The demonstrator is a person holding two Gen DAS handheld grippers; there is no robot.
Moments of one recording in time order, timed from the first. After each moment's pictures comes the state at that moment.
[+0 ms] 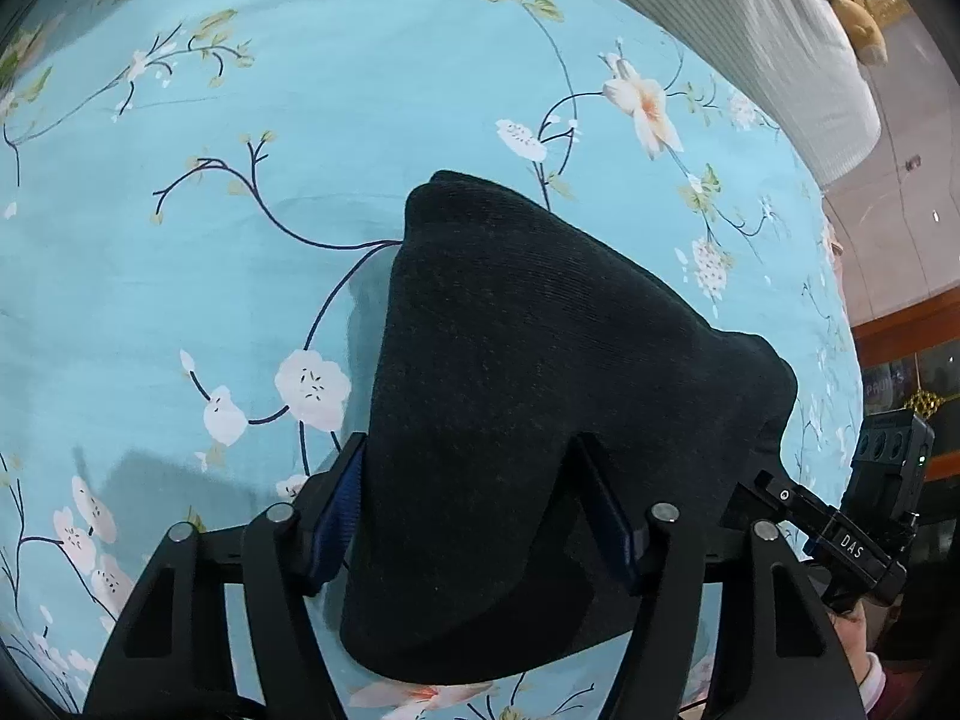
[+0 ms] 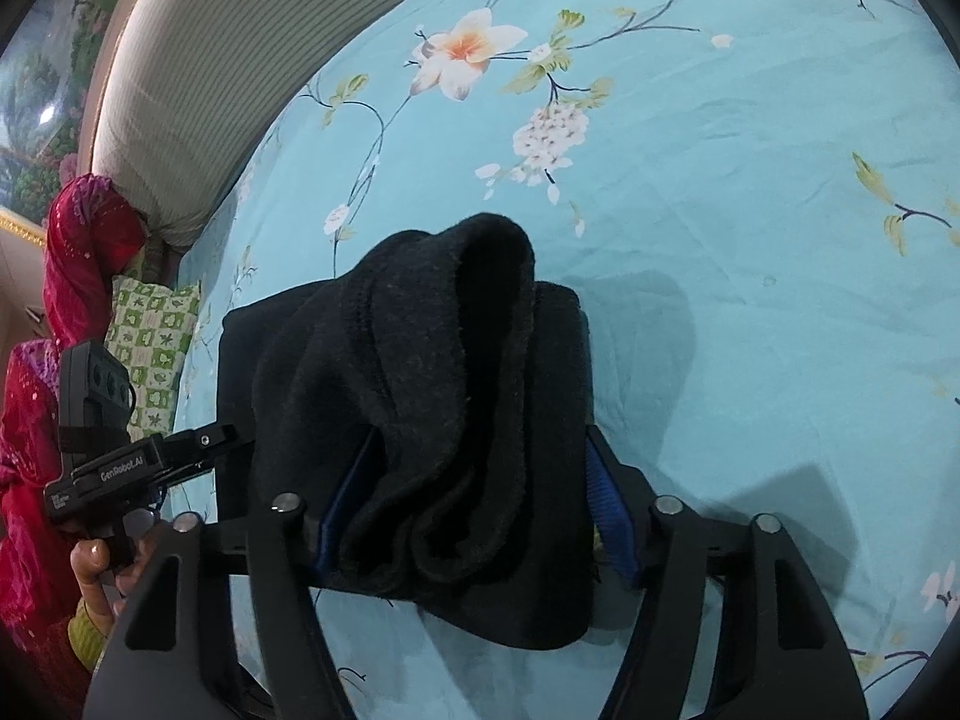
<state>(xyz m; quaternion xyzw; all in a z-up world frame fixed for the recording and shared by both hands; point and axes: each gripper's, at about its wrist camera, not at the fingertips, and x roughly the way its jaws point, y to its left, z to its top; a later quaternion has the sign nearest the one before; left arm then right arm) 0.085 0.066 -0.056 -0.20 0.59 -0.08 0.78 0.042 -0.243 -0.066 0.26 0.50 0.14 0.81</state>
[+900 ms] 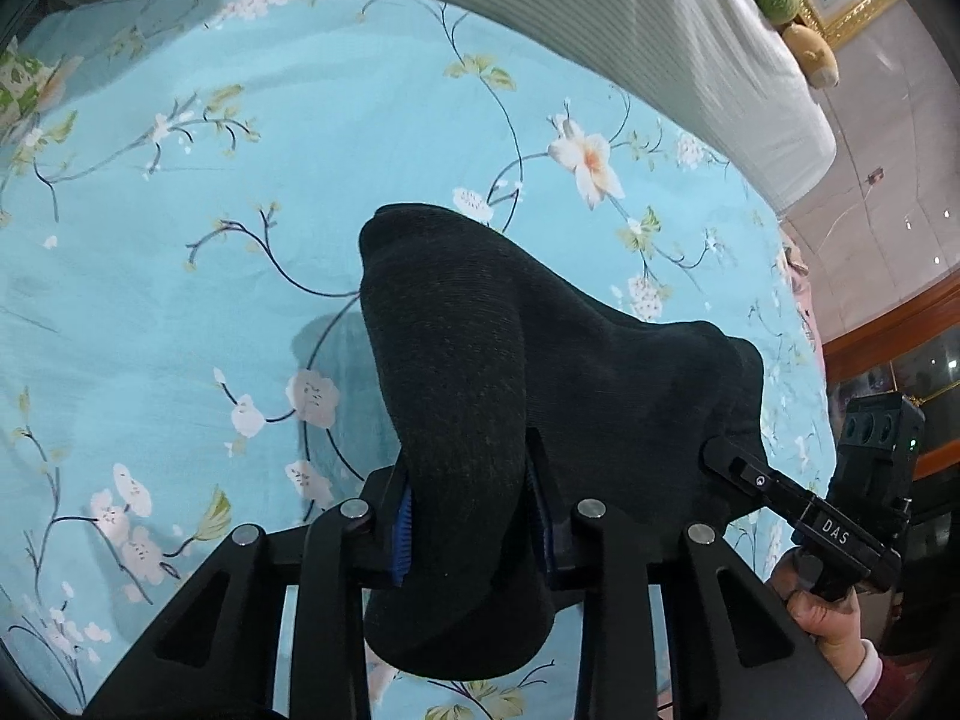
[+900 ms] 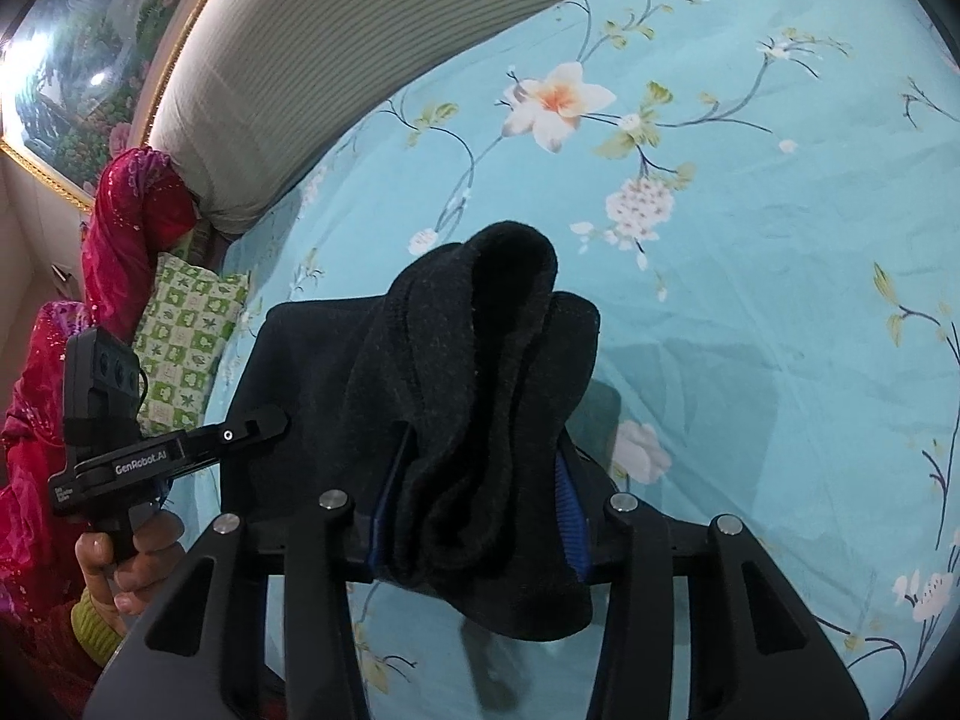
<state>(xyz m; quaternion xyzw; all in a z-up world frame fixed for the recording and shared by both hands) 0.058 0.079 -0.003 -0.21 0.54 -0.09 0.81 0.041 -0.226 -0.020 0.23 0.46 0.19 0.84</state>
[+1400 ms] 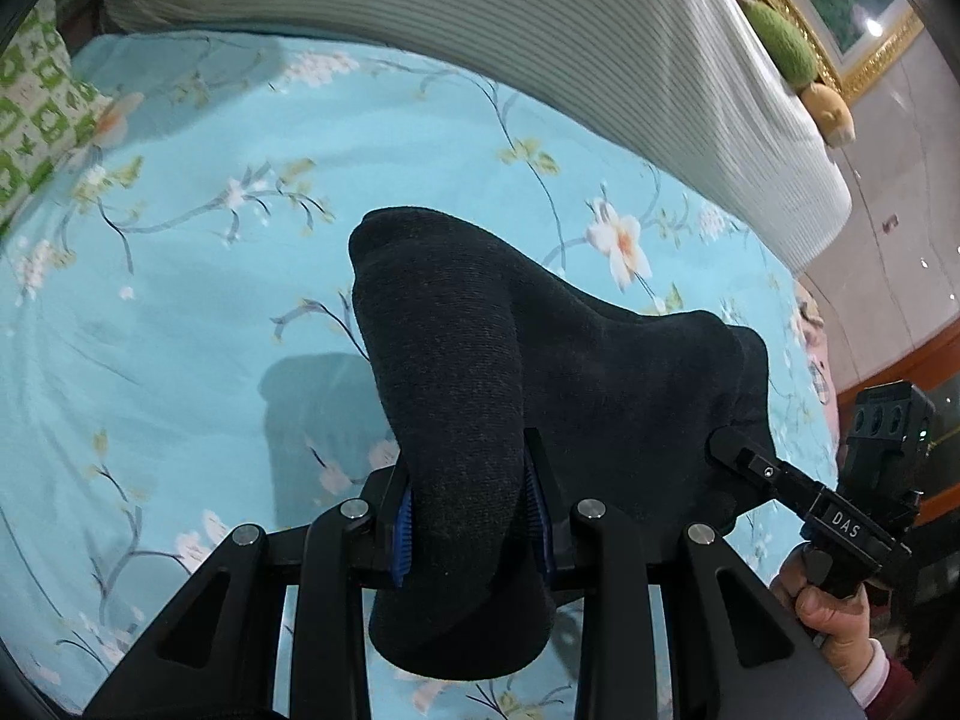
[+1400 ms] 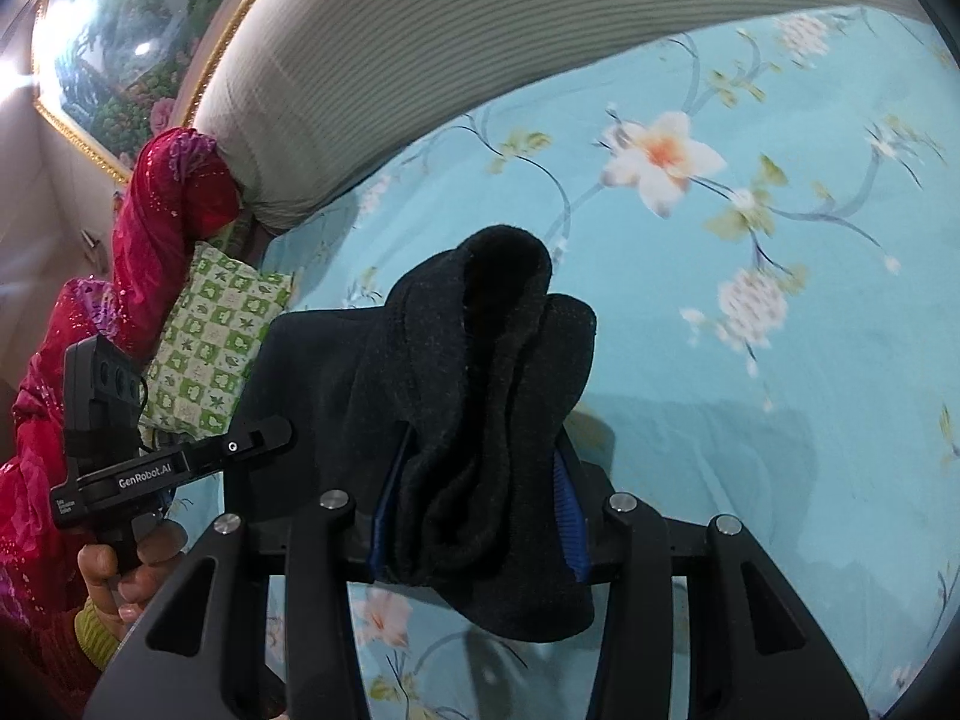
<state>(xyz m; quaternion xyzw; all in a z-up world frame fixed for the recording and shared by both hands) 0.059 0.128 0.034 -0.22 0.50 -0.04 0.84 0.080 -0.181 0.016 0.19 0.44 0.24 0.84</state>
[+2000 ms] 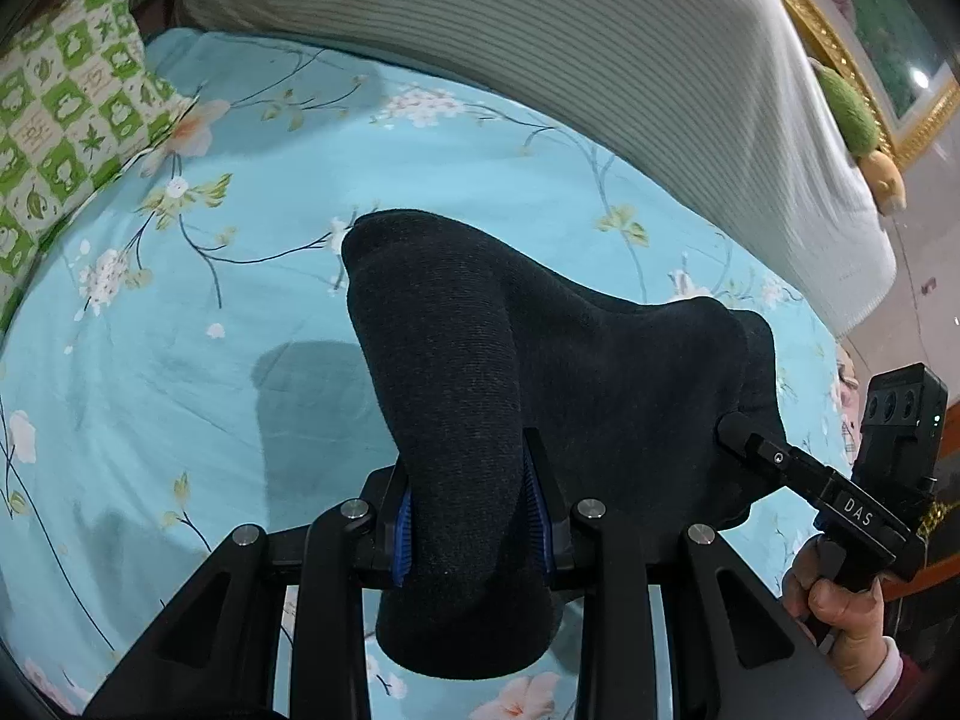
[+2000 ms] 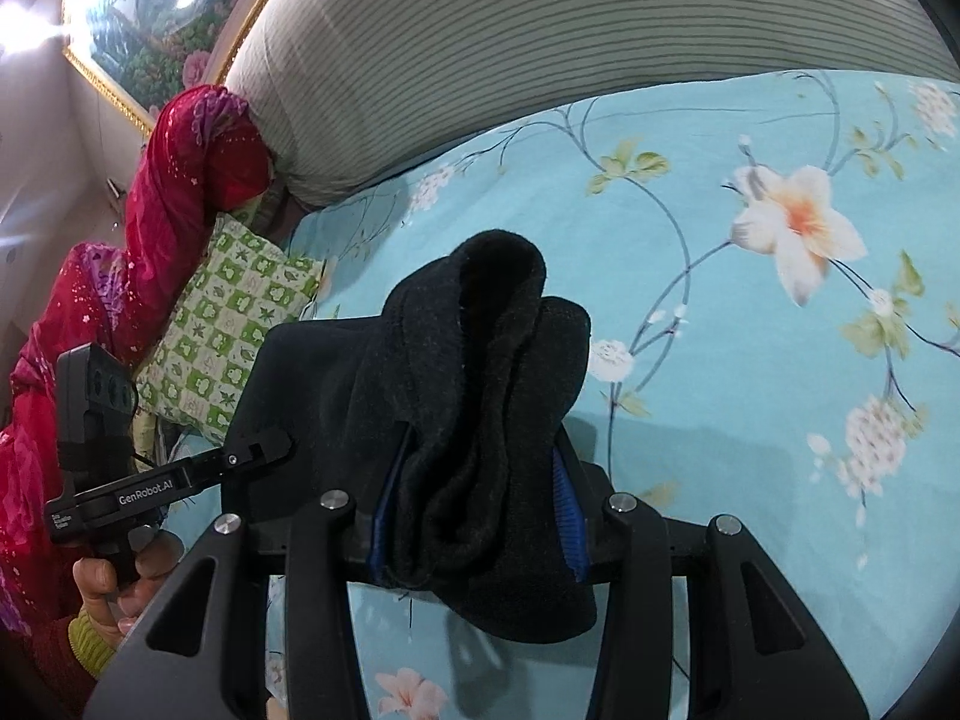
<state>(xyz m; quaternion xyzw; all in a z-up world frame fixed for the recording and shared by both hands) 0.071 0.188 0.029 -0.24 0.48 0.03 0.84 0.144 -0.114 0.022 0.15 0.45 0.29 0.83</state>
